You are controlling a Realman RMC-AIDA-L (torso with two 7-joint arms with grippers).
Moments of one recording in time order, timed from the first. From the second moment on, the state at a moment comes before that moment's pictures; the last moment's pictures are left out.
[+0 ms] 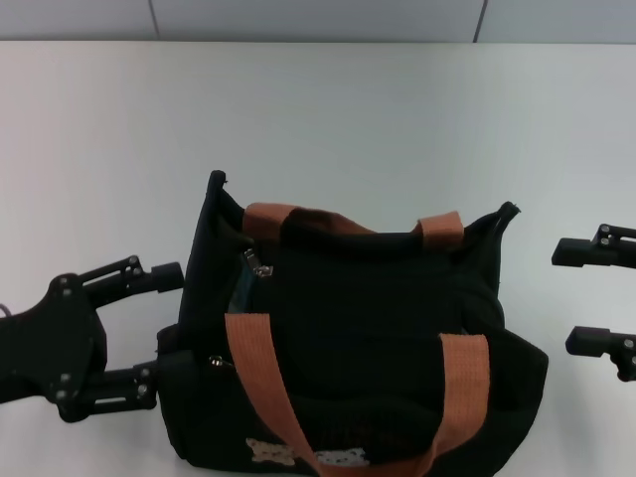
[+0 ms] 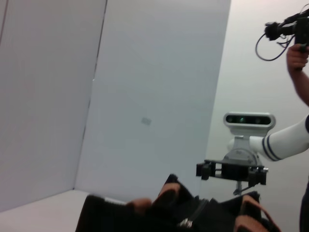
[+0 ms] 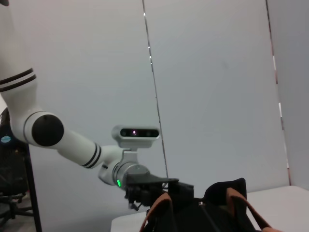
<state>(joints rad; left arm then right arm) -0.21 -1.99 0.83 0.57 1.68 1.97 -1.06 0.41 1.96 -0.59 -0.57 -1.93 -2.10 1.08</state>
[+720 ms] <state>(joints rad) -0.19 -1.99 0.75 0.49 1.81 1.93 -1.03 0.41 1.97 -0.59 -0.57 -1.93 -2.03 1.08</state>
